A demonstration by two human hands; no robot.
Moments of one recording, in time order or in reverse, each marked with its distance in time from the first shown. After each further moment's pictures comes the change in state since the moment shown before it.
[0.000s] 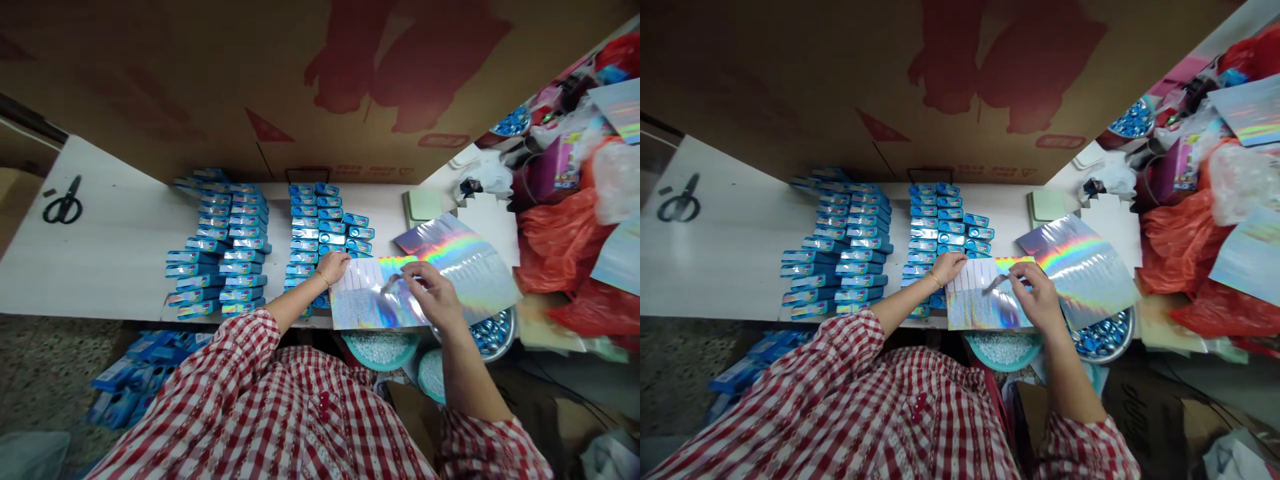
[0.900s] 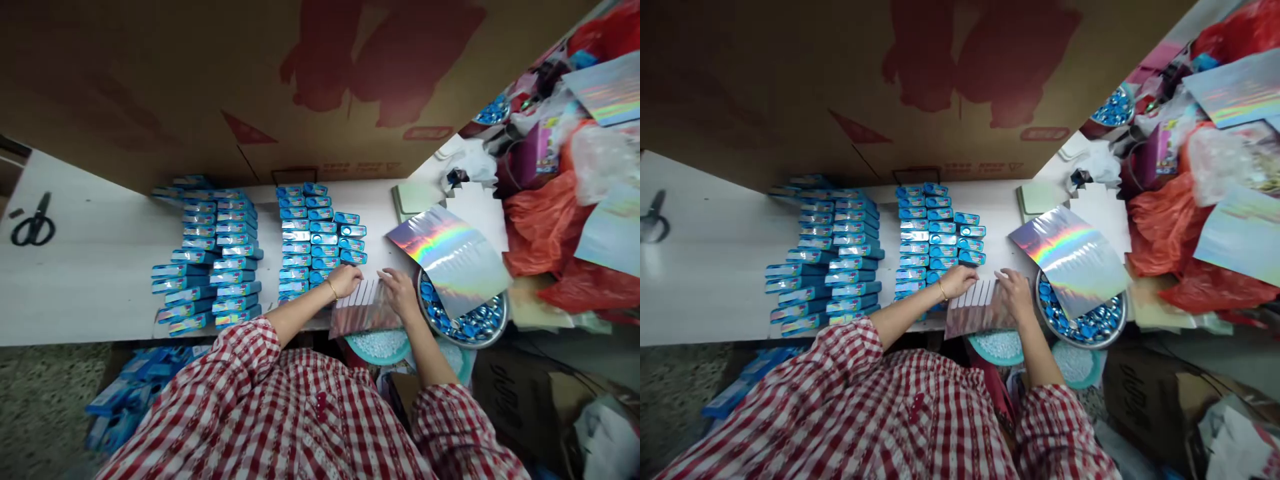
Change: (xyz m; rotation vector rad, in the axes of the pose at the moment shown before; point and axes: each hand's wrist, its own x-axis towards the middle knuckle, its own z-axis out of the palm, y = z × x) left_hand -0.009 0.027 0.026 0.226 -0.384 0.109; right_hand -0.031 0.110 0.056 -0.542 -0.043 -0.155
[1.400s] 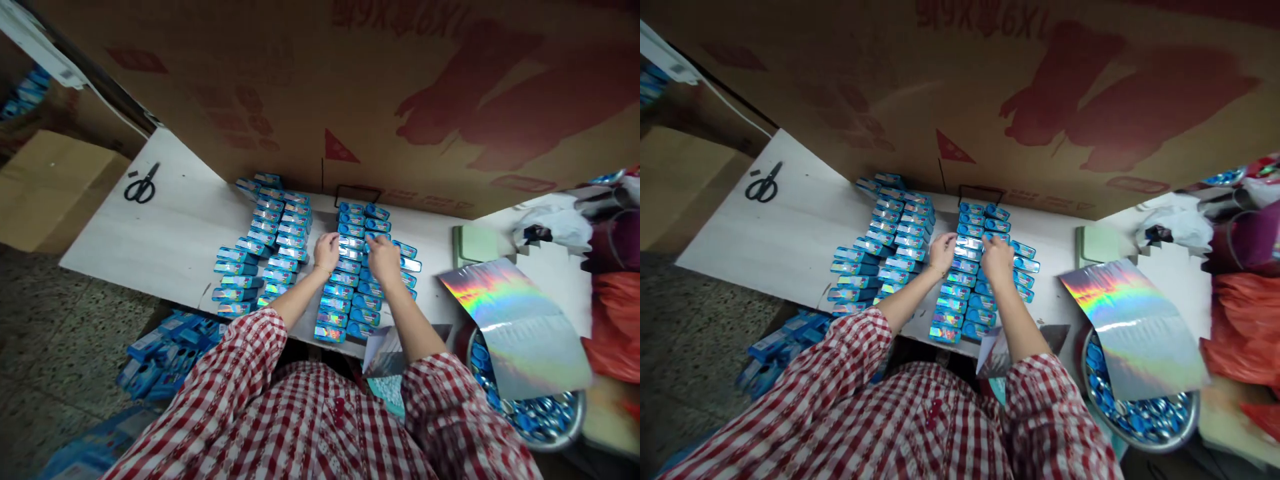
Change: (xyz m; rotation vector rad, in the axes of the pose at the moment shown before) left_hand -0.020 -0.128 -0.104 -0.223 0.953 -0.360; right_hand 0.199 -0.153 0.029 -0.024 -0.120 -0.038
